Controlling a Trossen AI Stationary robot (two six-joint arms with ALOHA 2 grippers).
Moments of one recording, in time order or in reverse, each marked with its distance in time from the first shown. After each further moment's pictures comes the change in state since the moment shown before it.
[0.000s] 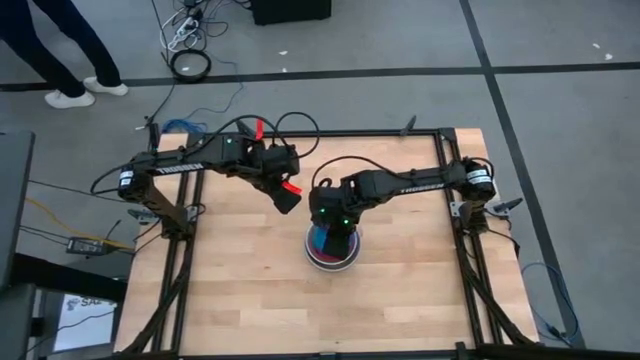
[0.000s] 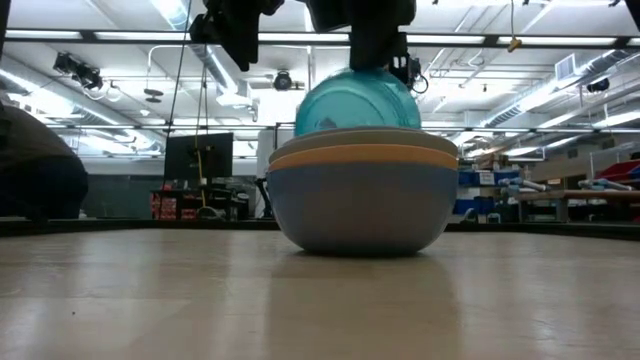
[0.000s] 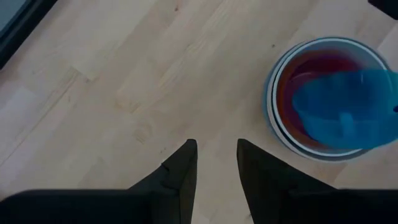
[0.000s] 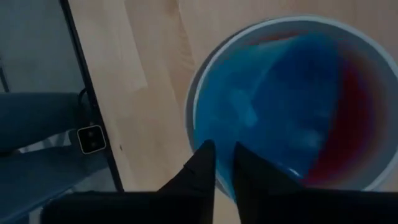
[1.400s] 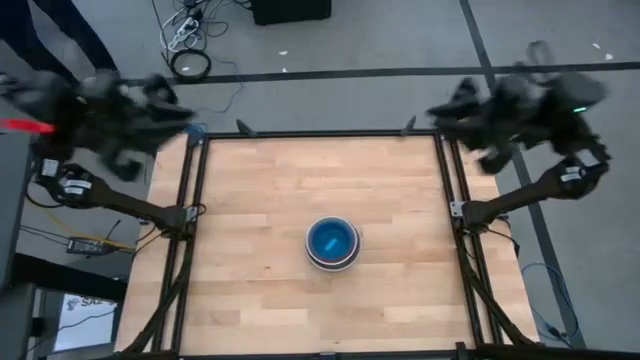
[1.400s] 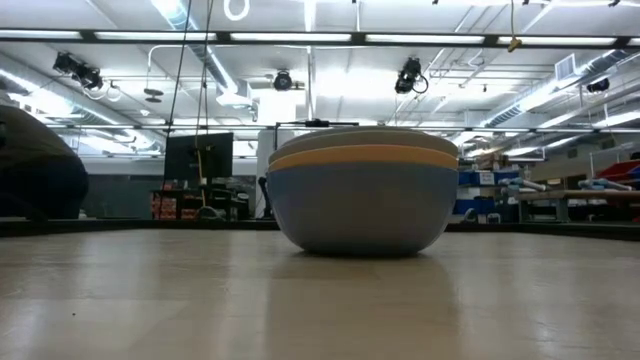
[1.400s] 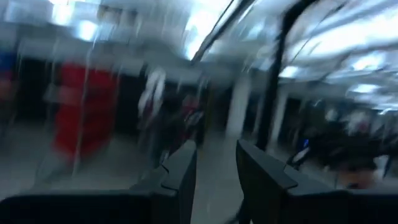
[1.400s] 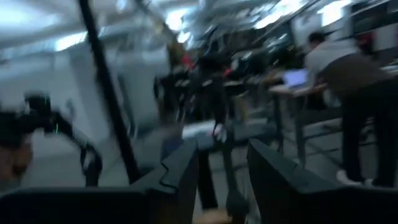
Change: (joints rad) left arm -0.089 -0.553 0.211 0.748 0.216 0.381; right arm -0.068 -0.861 0.001 0.552 0.331 -0.226
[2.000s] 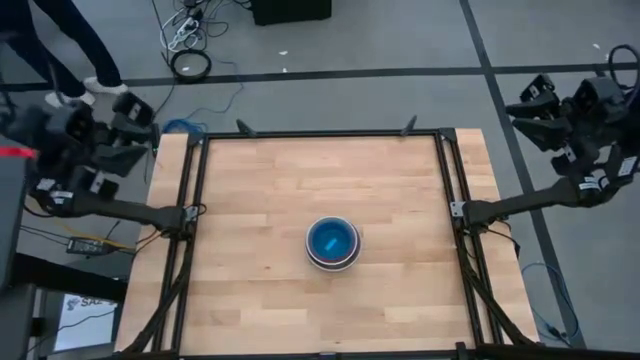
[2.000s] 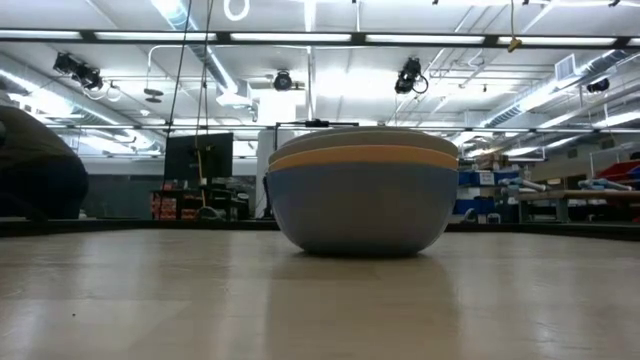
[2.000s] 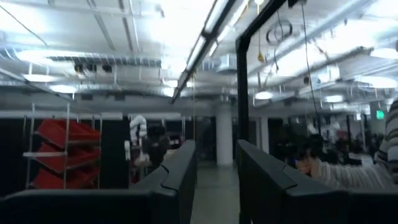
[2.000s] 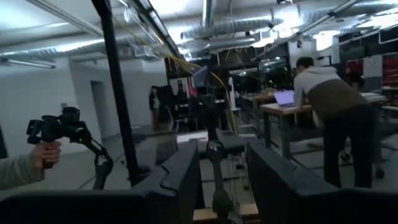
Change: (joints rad) left arm 0.000 -0.353 -0.511 0.343 0.105 0.120; right arm -0.017 -0.280 -0.017 -0.240 -0.026 -0.088
